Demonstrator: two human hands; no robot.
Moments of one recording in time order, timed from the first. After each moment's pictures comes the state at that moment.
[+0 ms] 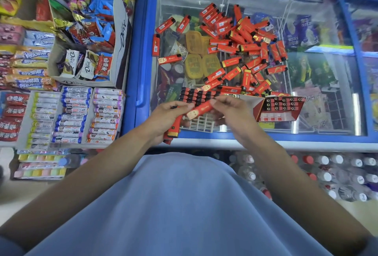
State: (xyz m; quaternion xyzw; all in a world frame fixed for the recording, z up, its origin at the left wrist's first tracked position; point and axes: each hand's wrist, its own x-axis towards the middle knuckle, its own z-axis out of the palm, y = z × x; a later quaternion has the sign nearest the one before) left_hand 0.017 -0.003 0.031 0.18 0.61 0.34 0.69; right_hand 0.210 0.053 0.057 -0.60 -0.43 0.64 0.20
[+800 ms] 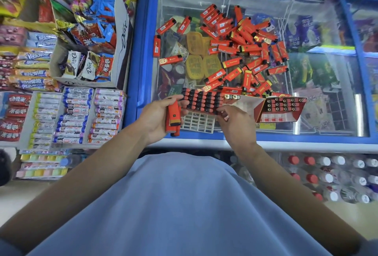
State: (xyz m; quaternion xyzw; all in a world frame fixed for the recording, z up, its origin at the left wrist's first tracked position) left_hand 0.004 -0.001 0.040 0.04 0.53 0.44 0.73; right_hand 0.233 0.041 0.003 -0.60 -0.77 0.18 0.09
